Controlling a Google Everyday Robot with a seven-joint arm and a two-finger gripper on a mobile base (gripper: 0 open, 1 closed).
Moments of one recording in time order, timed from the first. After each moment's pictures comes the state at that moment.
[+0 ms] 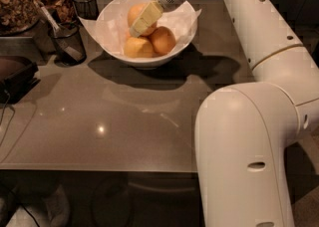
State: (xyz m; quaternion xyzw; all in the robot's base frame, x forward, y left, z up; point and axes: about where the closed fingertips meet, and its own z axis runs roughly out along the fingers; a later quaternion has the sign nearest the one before) arm 0.745 0.035 0.936 -0.55 0.73 0.24 0.32
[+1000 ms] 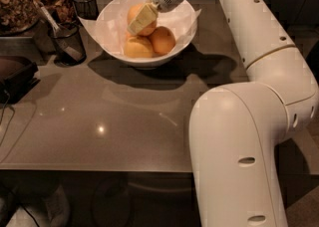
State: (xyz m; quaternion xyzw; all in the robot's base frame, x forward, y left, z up) arm 0.745 0.042 0.934 -0.56 0.73 0.24 0.31
